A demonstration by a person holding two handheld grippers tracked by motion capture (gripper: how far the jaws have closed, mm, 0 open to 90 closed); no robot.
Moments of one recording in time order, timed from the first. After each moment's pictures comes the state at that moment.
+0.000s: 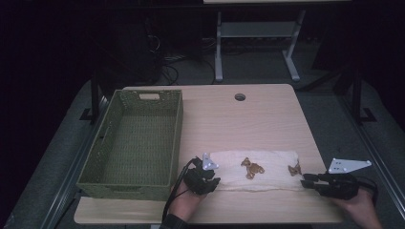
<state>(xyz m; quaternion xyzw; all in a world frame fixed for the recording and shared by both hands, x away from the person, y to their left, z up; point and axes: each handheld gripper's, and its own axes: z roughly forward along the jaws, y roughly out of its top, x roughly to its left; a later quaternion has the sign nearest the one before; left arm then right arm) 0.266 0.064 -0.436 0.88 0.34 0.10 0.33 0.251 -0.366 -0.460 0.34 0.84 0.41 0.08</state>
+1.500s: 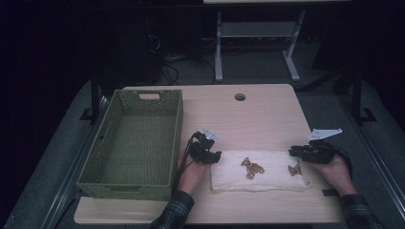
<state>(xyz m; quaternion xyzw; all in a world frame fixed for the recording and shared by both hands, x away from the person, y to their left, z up) 0.354 0.055 -0.450 0.85 0.39 0.14 0.32 0.358 -0.352 -0.475 0.38 0.84 0.37 0.12</state>
